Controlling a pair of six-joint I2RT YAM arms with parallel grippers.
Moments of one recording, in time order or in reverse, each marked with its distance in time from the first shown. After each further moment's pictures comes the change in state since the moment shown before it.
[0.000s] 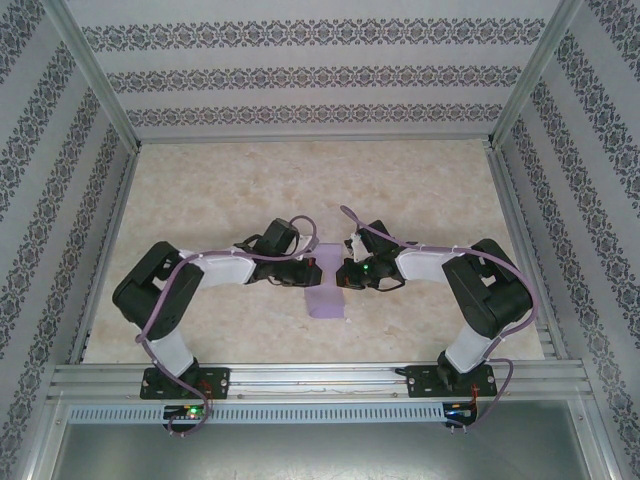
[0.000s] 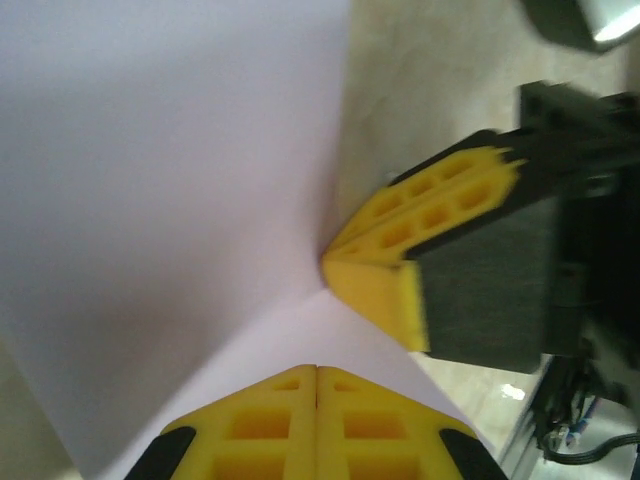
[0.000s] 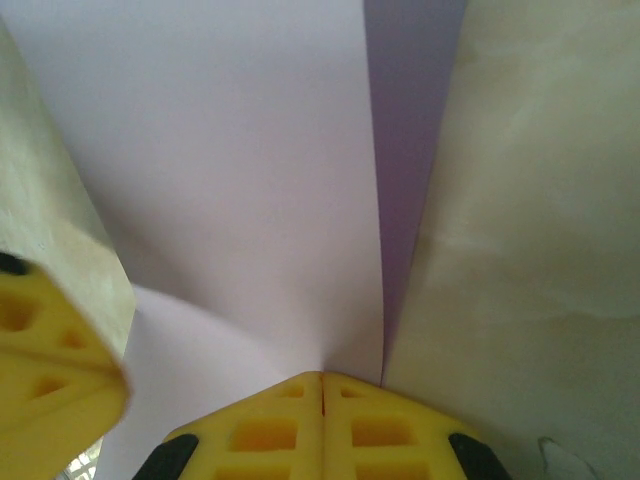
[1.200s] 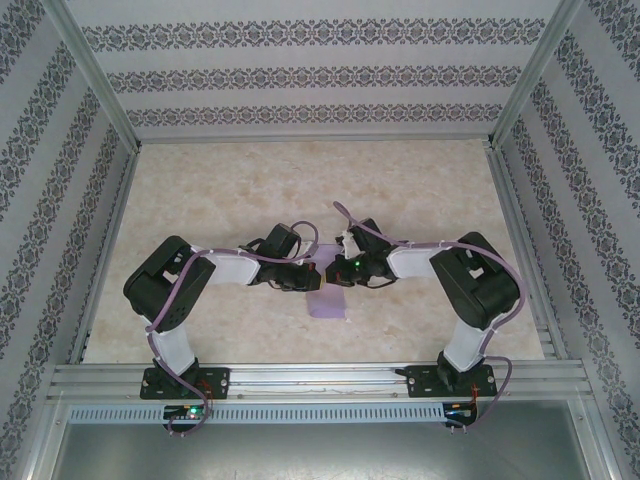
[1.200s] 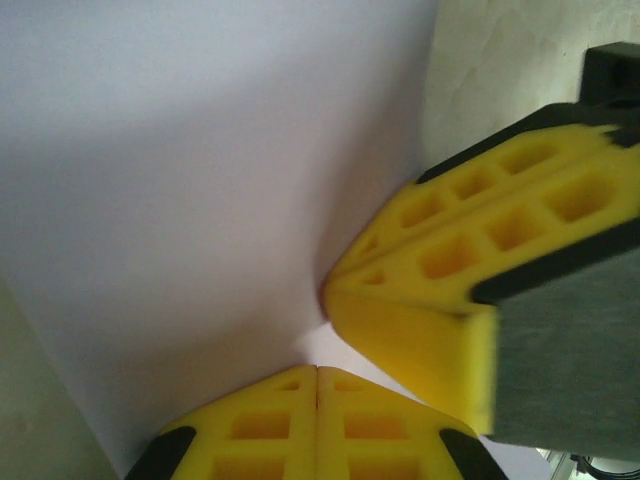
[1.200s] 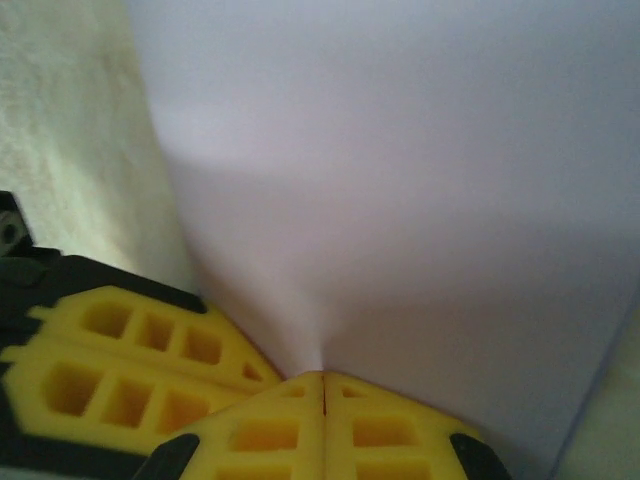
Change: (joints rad) left arm 0.000 0.061 -0.011 0.029 -0.008 -0.004; right arm 0.033 0.081 0.043 0.127 -0.071 0.090
